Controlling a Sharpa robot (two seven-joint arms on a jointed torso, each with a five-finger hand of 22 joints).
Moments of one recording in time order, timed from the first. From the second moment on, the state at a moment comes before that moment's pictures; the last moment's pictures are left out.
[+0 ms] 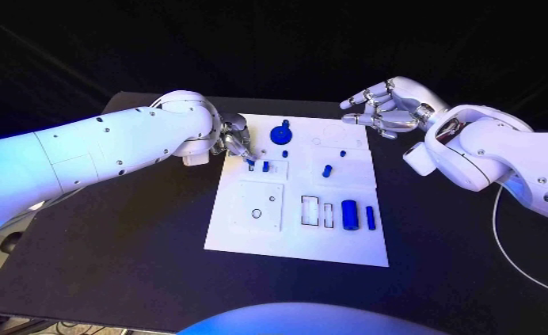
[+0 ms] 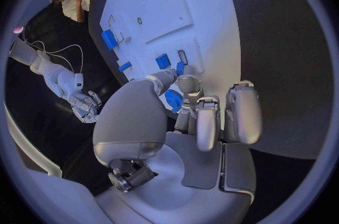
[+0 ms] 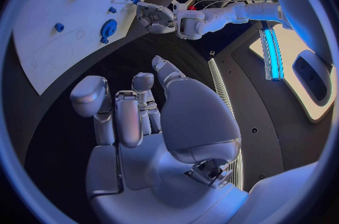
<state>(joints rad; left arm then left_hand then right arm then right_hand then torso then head) 1.26 -0.76 -0.02 1.35 -1.18 0.23 -0.42 1.20 -0.12 0.58 0.13 0.15 0.92 0.05 0.61 0.59 1.29 -0.03 1.01 0.84 1.47 -0.08 1.57 1.31 0.06 1.46 0.03 1.38 1.31 1.27 -0.86 -0.03 1.54 -0.84 -0.27 0.15 1.27 -0.04 0.14 0.01 0.29 0.98 0.14 0.11 0.07 1.22 0.05 0.92 0.99 1.47 -0.03 1.38 1.29 0.12 1.30 0.08 1.23 0.91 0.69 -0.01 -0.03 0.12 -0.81</state>
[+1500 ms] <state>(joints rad) 1.25 -0.76 -0.02 1.36 -1.20 0.26 -0.41 1.18 -0.13 0.60 0.12 0.16 0.93 0.05 0.60 0.59 1.31 -0.03 1.02 0.85 1.47 -0.08 1.57 1.31 0.06 1.46 0.03 1.39 1.31 1.27 -0.87 -0.03 1.54 -0.84 -0.26 0.15 1.27 -0.04 0.15 0.01 0.29 0.98 0.14 0.11 0.07 1.22 0.05 0.92 0.99 1.47 -0.03 1.38 1.29 0.12 1.30 0.08 1.22 0.90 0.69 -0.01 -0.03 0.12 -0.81</state>
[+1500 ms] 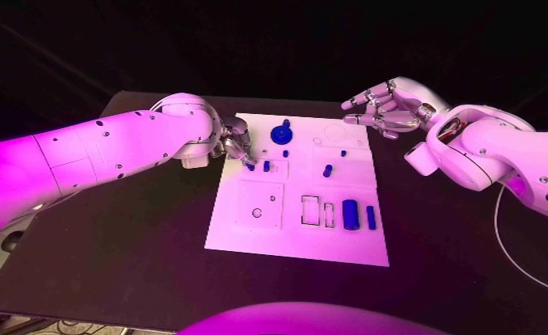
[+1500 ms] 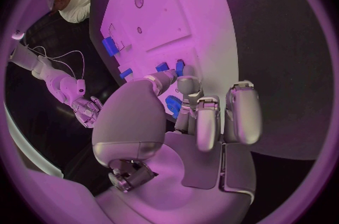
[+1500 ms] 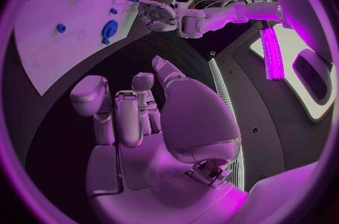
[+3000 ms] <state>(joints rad) 1.25 -0.74 -0.02 1.33 -1.20 0.28 -0.43 1.13 -0.15 0.63 0.03 0.27 0.99 0.03 0.60 0.56 1.35 -0.05 1.06 0.90 1.47 -0.09 1.57 1.31 0.06 1.47 0.02 1.41 1.31 1.27 -0.87 -0.03 1.54 -0.84 -0.26 0.15 1.27 -0.04 0.15 0.01 0.29 0.98 0.14 0.11 0.07 1.21 0.05 0.92 0.99 1.47 -0.03 1.38 1.29 0.12 1.29 0.08 1.22 0.90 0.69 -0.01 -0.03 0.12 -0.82</state>
